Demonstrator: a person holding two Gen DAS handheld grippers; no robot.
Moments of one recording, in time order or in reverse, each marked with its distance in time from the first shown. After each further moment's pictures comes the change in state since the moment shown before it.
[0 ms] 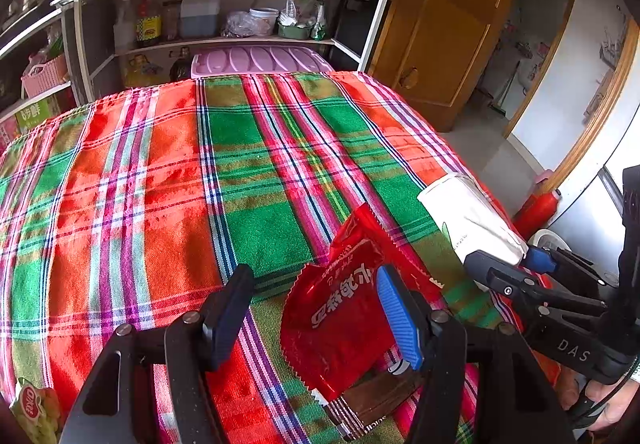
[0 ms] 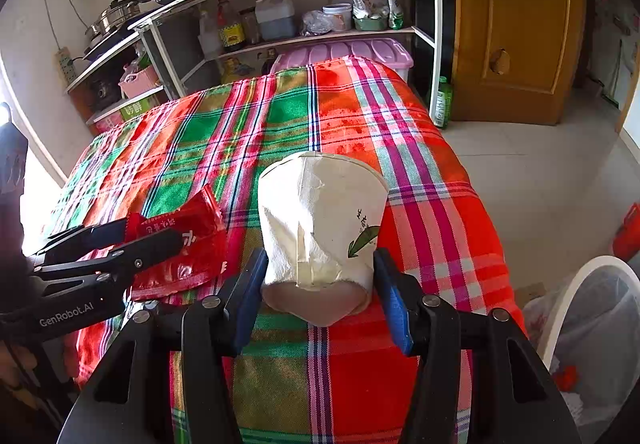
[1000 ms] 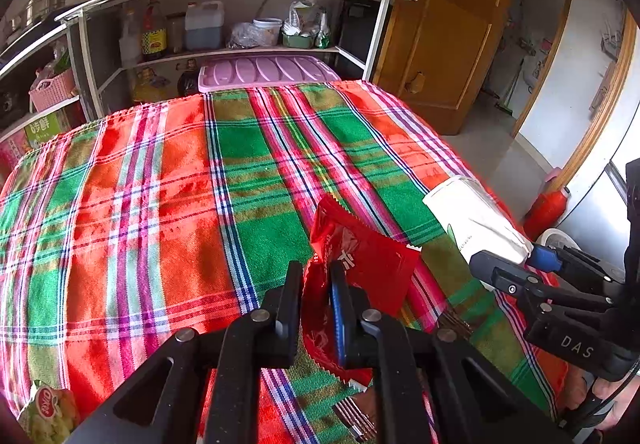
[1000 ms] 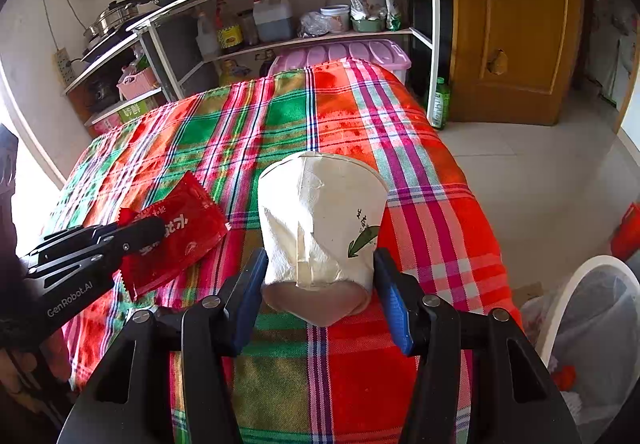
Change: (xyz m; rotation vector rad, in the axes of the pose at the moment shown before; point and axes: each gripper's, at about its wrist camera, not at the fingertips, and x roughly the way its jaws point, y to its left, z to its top) left arm -0.014 0.000 0.000 0.024 -0.034 0.045; right arm -0.004 0.000 0.001 0.008 -0.009 -0.002
